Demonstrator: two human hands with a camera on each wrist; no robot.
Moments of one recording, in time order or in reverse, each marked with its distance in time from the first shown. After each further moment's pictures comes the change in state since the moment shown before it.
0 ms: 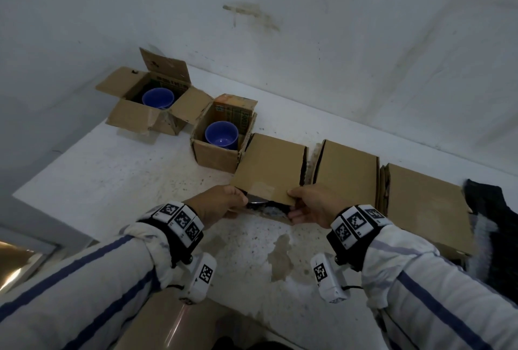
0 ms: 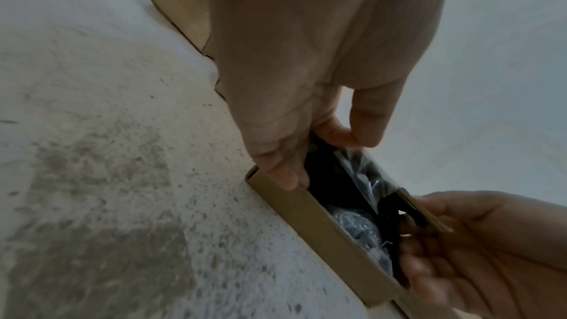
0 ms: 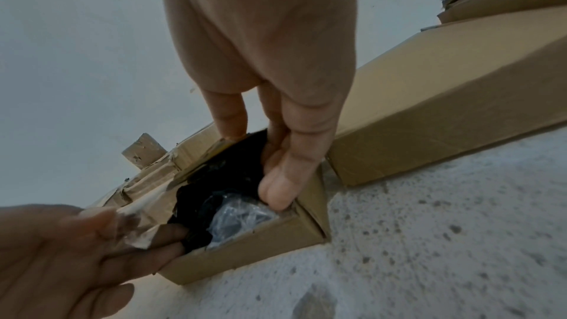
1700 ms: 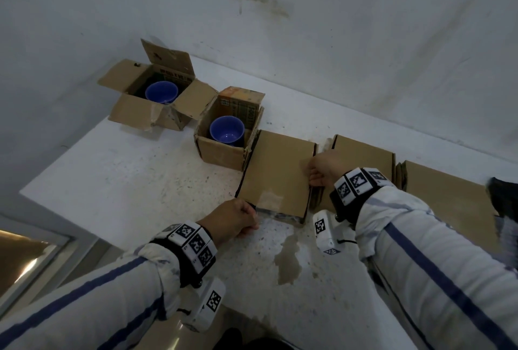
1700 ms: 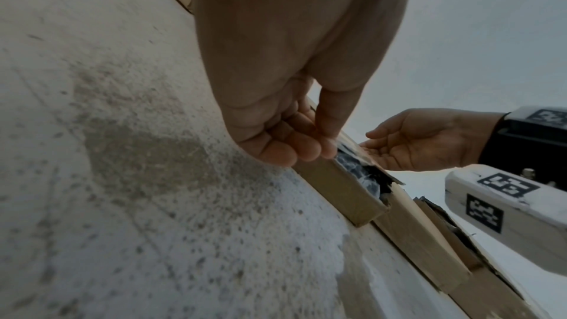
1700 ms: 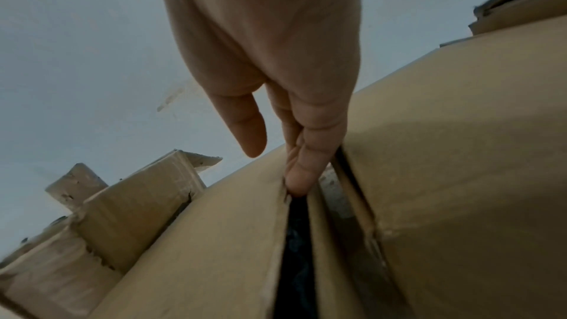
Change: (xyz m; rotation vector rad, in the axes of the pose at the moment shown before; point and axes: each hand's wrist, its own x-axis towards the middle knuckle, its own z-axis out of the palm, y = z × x) left_hand 0.001 -0.022 0.019 0.120 0.046 -0.026; right_hand 0.053 -0.048 -0.018 -0.035 0.201 -0.067
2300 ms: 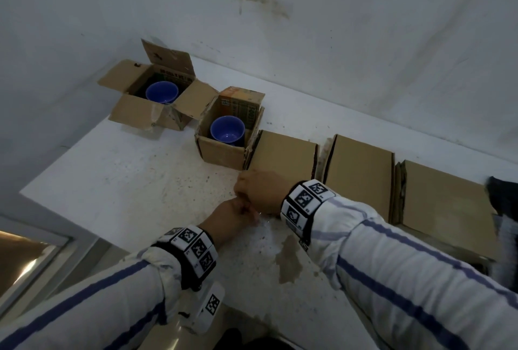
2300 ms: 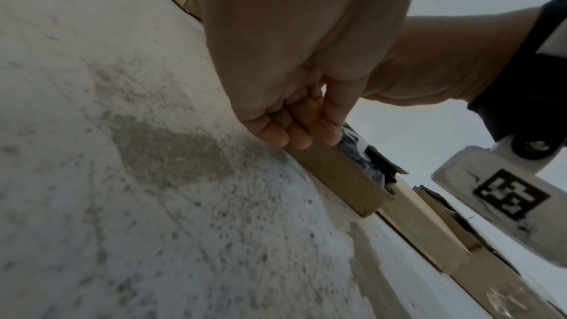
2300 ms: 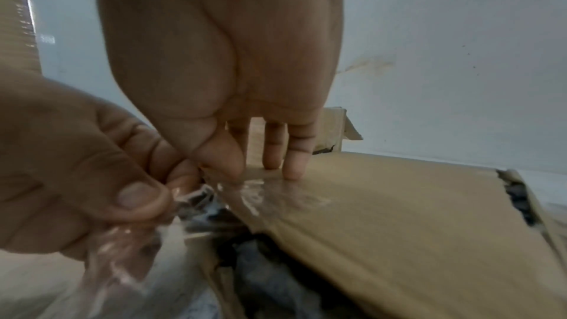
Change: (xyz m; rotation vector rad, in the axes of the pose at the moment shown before) left_hand 0.001 -0.003 0.000 0.232 0.066 0.121; right_hand -0.041 0.002 0.095 -1.467 -0.414 -1.004
